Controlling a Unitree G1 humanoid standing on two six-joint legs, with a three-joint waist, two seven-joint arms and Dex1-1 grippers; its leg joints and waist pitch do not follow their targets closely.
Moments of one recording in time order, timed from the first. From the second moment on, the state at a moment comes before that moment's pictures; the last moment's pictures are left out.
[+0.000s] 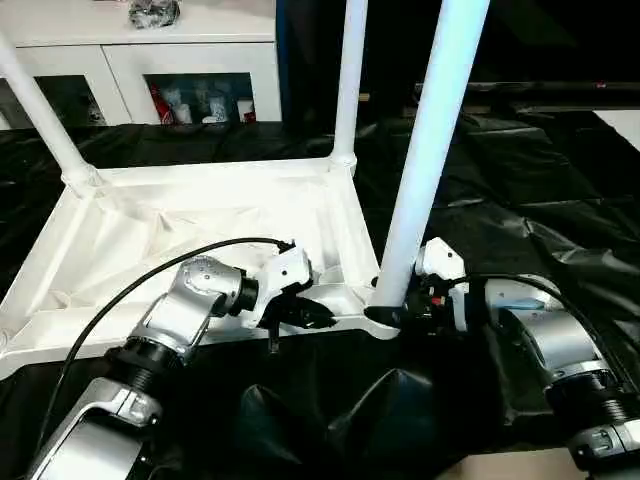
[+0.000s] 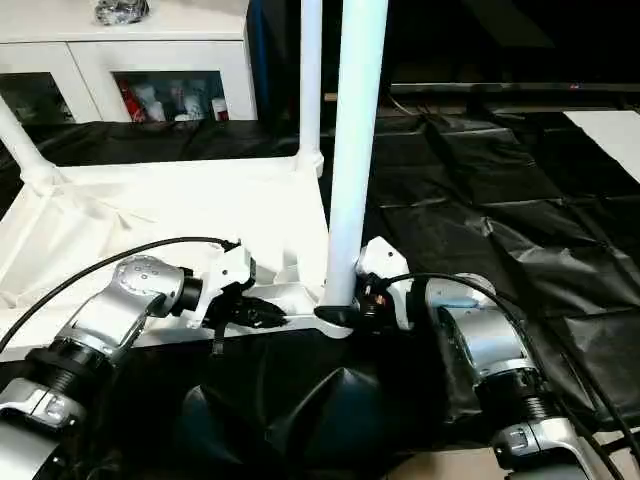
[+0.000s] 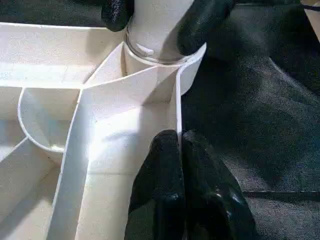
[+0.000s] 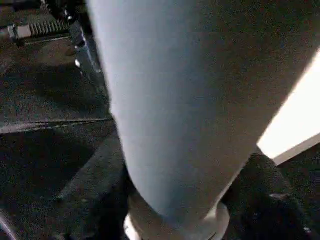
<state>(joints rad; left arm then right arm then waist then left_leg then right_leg) -0.56 0.35 -0.32 0.48 -0.01 0.17 -1.27 -0.42 -0.41 0.17 0.36 0.13 0.20 1.16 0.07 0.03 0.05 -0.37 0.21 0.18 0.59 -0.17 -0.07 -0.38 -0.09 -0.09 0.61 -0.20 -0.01</state>
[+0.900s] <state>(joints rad) -0.64 0.13 -0.24 0.61 0.04 0.24 -0.82 -0.53 -0.09 0.01 0.55 0.03 0.21 0.40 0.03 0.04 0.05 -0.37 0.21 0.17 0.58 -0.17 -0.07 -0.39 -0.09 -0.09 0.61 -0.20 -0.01</state>
